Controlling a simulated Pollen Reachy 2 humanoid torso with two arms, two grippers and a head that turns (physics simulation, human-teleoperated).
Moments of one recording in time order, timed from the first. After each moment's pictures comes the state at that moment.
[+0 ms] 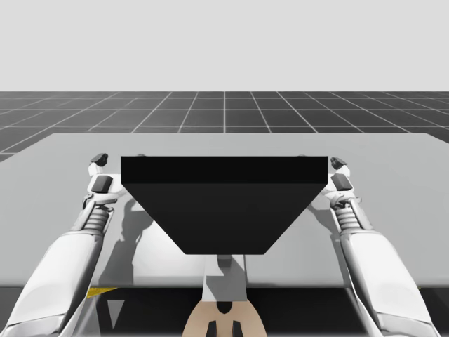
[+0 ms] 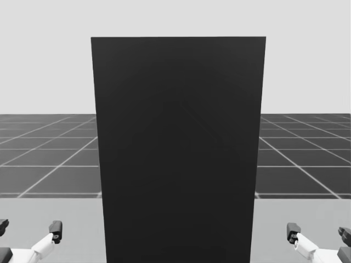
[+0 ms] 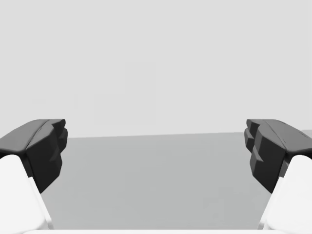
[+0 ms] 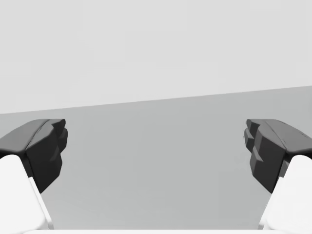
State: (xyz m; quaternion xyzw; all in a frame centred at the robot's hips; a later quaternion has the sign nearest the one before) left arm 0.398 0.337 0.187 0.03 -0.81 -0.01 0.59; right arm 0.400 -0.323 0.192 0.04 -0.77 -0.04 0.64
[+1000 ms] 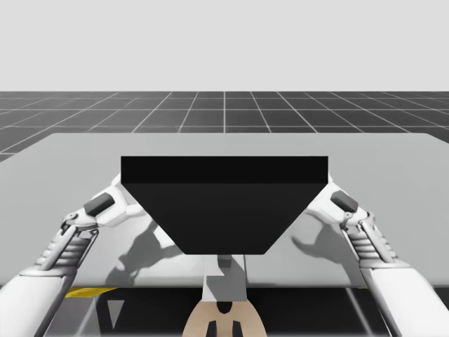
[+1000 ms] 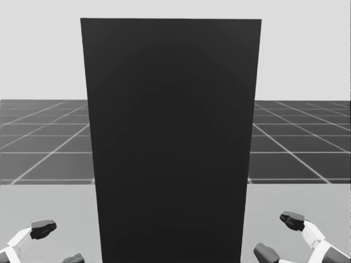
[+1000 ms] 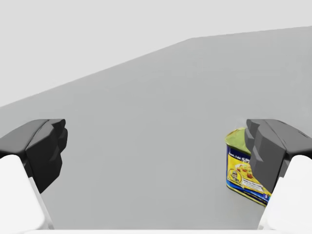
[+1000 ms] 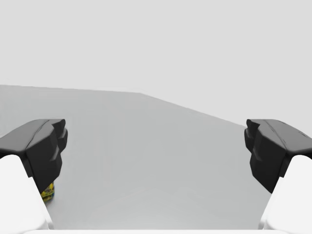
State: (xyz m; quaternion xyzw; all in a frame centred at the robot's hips) left arm 0.335 0.313 0.212 -0.26 -0.70 -0.28 0.60; right arm 0.347 -0.305 0.203 0.30 -0.74 0.26 0.54
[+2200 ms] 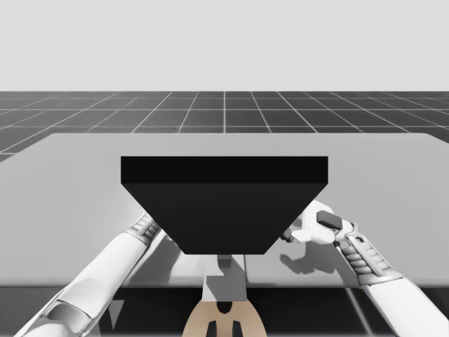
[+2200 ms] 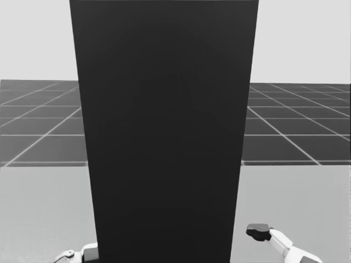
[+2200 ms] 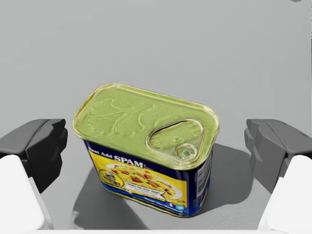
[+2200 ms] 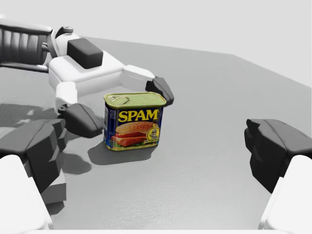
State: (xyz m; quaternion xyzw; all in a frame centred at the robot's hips) left arm 0.397 0.175 0.155 -0.32 -0.53 -0.46 0.63; right arm 0.328 -0.284 0.170 0.39 -0.66 0.38 0.51
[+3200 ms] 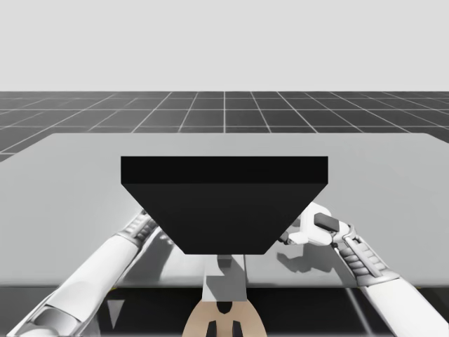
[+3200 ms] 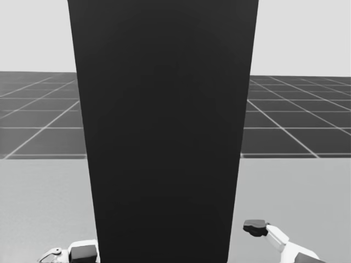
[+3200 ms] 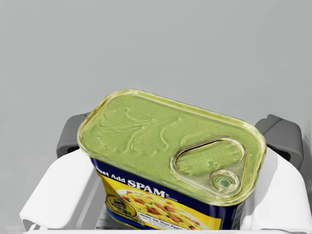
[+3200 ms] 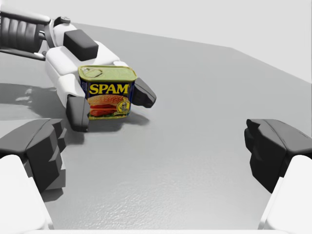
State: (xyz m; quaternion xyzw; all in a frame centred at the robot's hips) left arm 0.394 0.200 0.142 -0.29 -0.52 -0.47 0.65; right arm 0.327 -0.282 0.162 0.37 -0.66 0.40 0.51
